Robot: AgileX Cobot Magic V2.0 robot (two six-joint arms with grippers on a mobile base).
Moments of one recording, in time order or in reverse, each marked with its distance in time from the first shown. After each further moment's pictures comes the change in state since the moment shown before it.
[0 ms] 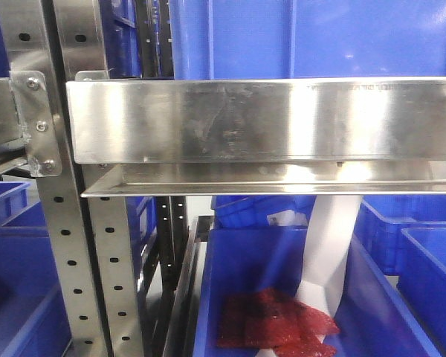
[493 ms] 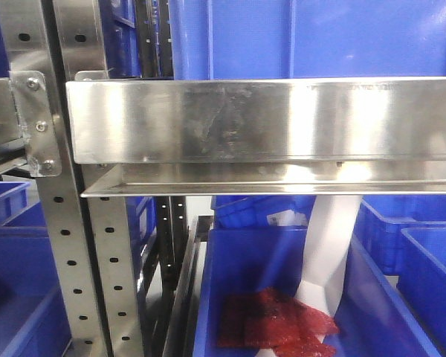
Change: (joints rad) left arm 0.000 0.000 0.000 0.000 0.000 0.000; right arm 0.002 0.006 -0.107 -0.007 0.177 -0.010
